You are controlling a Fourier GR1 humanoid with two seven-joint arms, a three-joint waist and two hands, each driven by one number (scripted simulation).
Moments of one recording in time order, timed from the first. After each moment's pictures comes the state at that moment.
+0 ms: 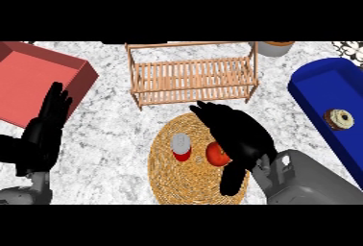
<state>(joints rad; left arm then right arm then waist) -0.07 0.36 -0.09 -1.65 0.19 0.30 0.11 -0.65 -0.44 0.72 -1.76 0.22 0.32 0.85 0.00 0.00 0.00</state>
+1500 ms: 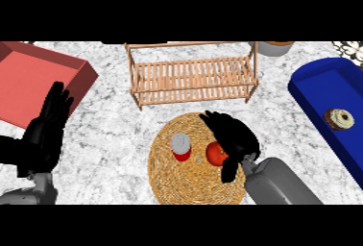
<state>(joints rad) -0.07 0.24 0.00 -1.70 0.07 0.21 0.16 -0.40 -0.21 0.55 -1.44 0.73 0.37 0.46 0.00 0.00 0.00</state>
